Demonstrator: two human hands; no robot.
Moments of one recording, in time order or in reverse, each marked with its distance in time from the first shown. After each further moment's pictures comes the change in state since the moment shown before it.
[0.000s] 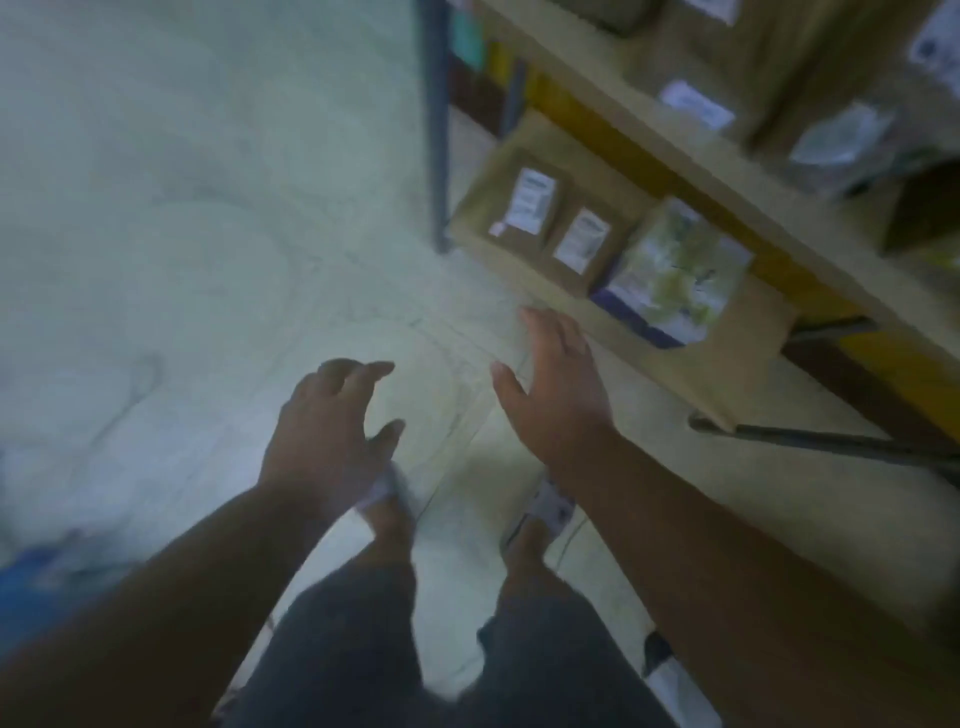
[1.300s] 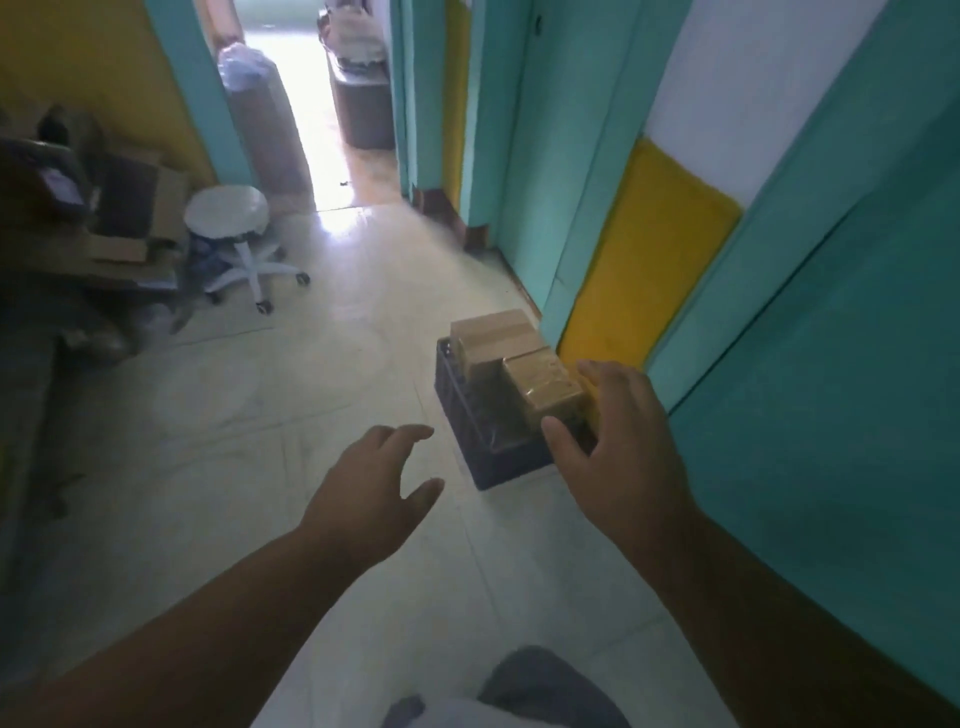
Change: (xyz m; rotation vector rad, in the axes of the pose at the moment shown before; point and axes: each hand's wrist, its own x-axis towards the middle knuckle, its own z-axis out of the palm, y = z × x) left_hand 0.358 -0.540 -0.811 -0.200 0.588 -0.296; right_hand 0.529 -1.007 -0.026 0.000 0.189 -0.782
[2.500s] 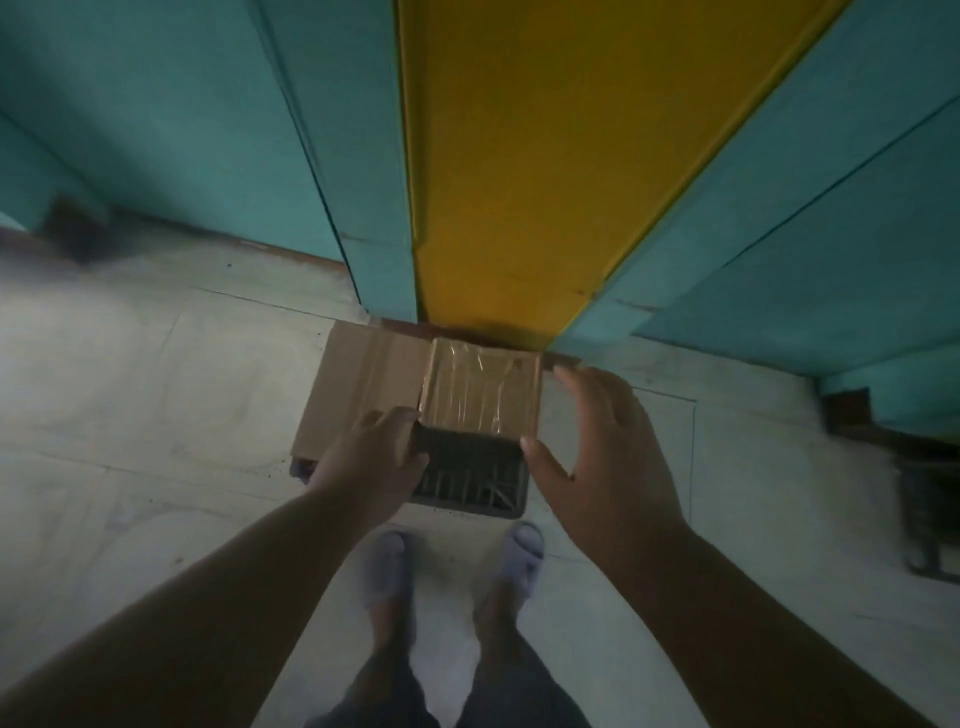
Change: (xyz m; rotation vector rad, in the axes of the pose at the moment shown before) left_hand 0.700 -0.071 0.168 0.242 -0.892 0.556; right_hand 0.415 0.140 0.286 -0.147 0.198 0.948
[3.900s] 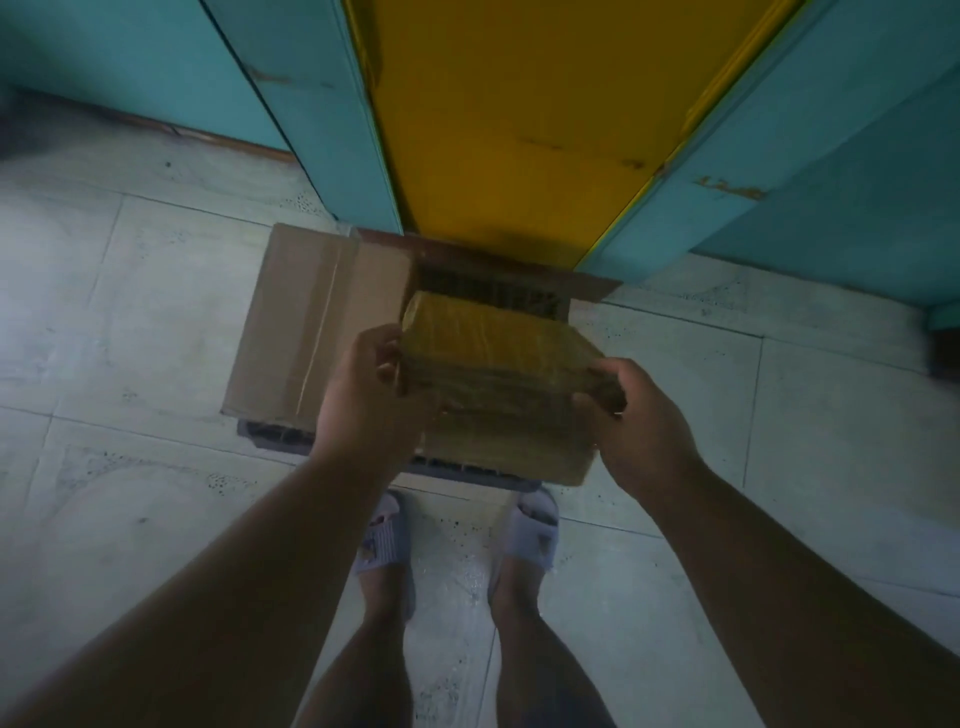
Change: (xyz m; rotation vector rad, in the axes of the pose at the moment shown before) left_hand 0.099 -0.020 0.115 -0.682 0.158 -0.238; right_hand 0.048 0.179 0.172 0.231 -0.257 0.360
